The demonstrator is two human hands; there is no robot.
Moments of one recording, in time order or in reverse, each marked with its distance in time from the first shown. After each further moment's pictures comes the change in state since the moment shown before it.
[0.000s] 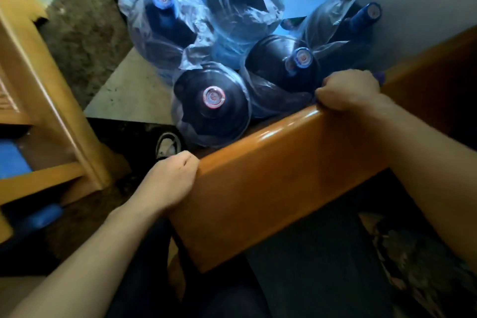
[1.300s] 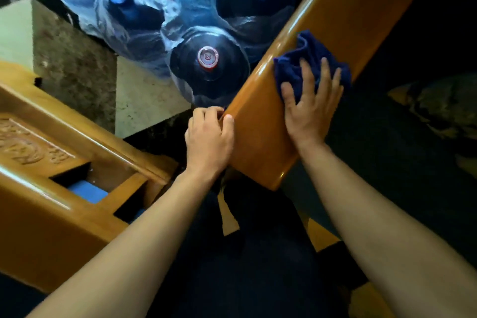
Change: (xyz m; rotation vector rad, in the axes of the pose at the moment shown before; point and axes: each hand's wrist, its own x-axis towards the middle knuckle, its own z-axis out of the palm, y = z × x) left_hand -0.024 -0.026 -0.013 0.271 0.134 0.516; right_hand -0.197 -0.180 0.115 0.857 0.525 0.624
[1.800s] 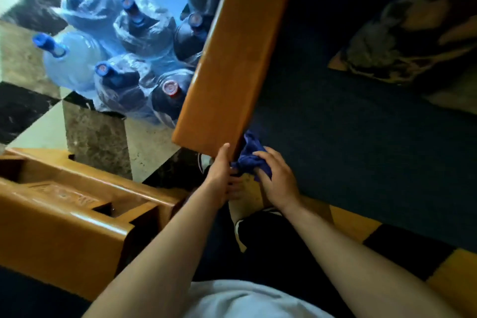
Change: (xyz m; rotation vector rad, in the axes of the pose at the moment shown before) left_hand -0.137 0.042 0.055 -0.487 -0.525 -0.755; right_hand -0.216 0.071 -0.062 0.659 -0.281 0.138
